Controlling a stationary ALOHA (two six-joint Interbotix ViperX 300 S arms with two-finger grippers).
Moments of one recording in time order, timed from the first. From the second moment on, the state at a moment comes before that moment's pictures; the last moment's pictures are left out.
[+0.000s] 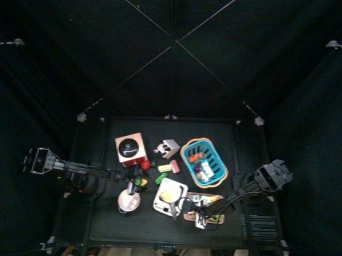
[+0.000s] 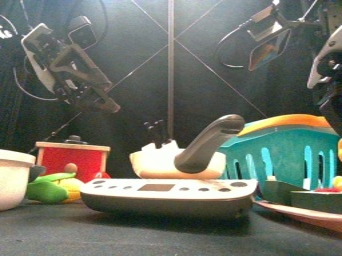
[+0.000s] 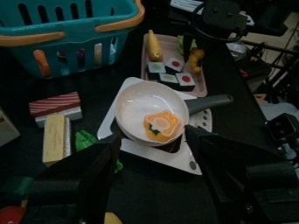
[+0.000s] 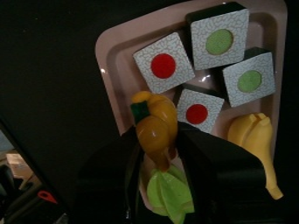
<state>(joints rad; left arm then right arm) -0.02 -0.38 1.08 0.25 -0.35 -0.36 0.49 0.05 0.54 -0.09 0.81 0.82</state>
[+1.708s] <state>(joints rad) -0.08 -0.01 0.84 -0.13 -0.87 -0.37 0.39 0.01 0.33 -1.05 1.14 0.82</state>
